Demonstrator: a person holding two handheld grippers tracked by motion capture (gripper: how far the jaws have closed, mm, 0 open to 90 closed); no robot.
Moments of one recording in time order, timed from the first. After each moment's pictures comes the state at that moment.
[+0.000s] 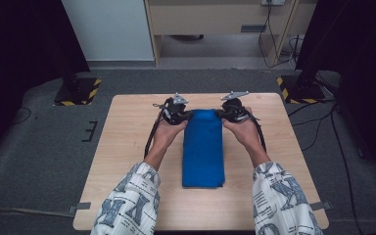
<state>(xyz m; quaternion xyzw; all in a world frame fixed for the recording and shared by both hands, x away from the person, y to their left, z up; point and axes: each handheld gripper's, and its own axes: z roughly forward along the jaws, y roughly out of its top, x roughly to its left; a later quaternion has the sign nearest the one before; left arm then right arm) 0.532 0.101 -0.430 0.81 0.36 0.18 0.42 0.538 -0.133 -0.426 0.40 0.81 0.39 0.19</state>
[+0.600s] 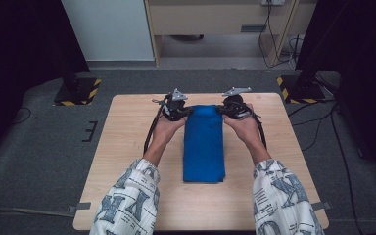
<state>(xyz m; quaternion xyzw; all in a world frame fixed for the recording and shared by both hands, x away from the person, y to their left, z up) 0.538 0.102 -0.420 0.81 0.35 0.18 0.44 0.542 -0.135 -0.414 0.40 0.80 0.41 0.20</state>
